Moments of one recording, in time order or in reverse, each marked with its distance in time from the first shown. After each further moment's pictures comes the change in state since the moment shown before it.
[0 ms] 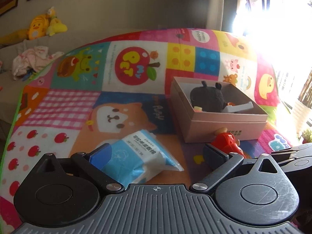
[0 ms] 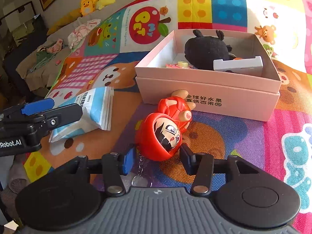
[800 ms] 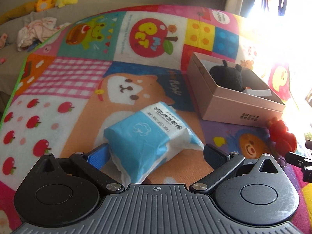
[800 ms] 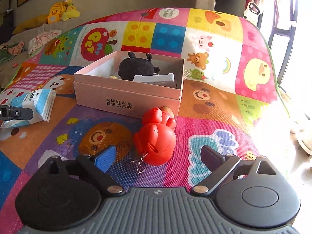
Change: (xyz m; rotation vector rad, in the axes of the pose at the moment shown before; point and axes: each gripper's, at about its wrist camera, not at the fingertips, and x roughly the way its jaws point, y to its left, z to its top) left arm 0.028 0.021 -0.016 -0.088 0.146 -0.023; right arm -0.052 -0.042 -0.040 -0.013 -0.154 -0.315
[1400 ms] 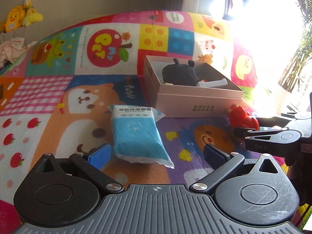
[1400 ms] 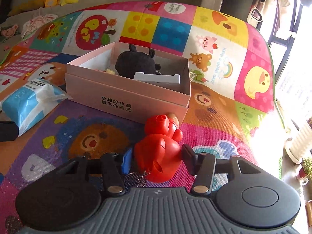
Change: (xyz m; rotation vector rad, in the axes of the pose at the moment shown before) left arm -0.020 -0.037 -0.009 0.143 -0.045 -0.122; right arm 0.023 0.027 0.017 -0.067 0.037 -0.013
